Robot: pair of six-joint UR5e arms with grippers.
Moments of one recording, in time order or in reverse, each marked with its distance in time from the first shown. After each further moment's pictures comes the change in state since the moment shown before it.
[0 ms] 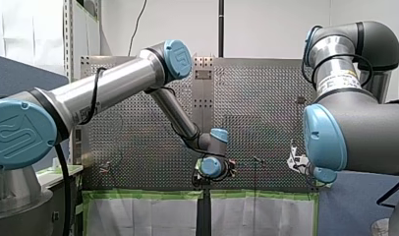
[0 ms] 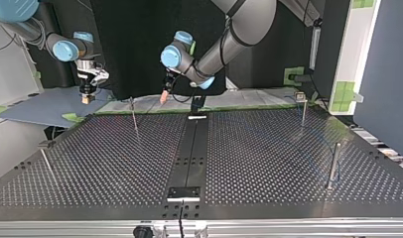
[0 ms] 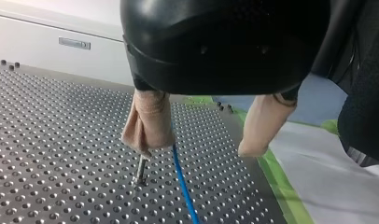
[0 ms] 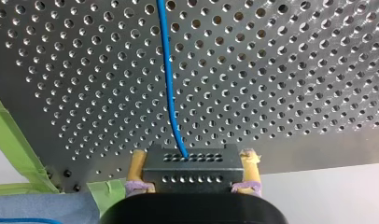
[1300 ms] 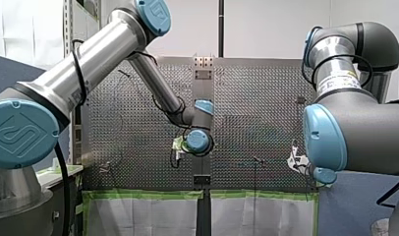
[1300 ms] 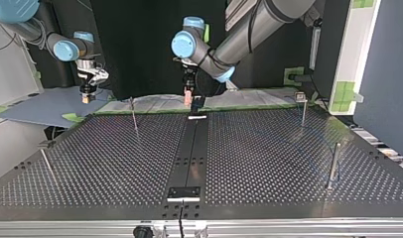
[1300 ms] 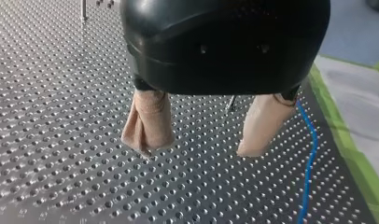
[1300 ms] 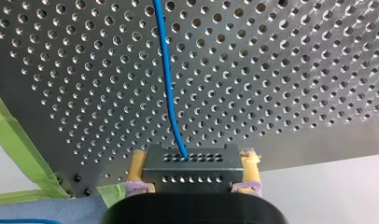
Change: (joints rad) left arm 0.029 0.334 -0.330 0.007 -0.238 -0.119; right arm -0.001 0.005 0.000 -0.003 0.000 0.058
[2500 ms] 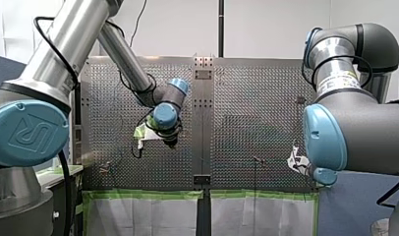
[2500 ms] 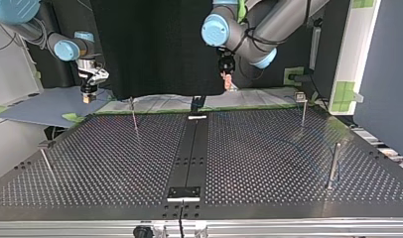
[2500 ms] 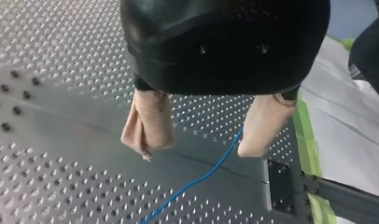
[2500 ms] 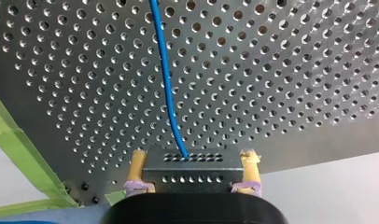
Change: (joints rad) left arm 0.115 0.324 -0.324 -0.245 -0.050 -0.190; right arm 0.001 0.008 0.000 -0.013 -0.013 0.044
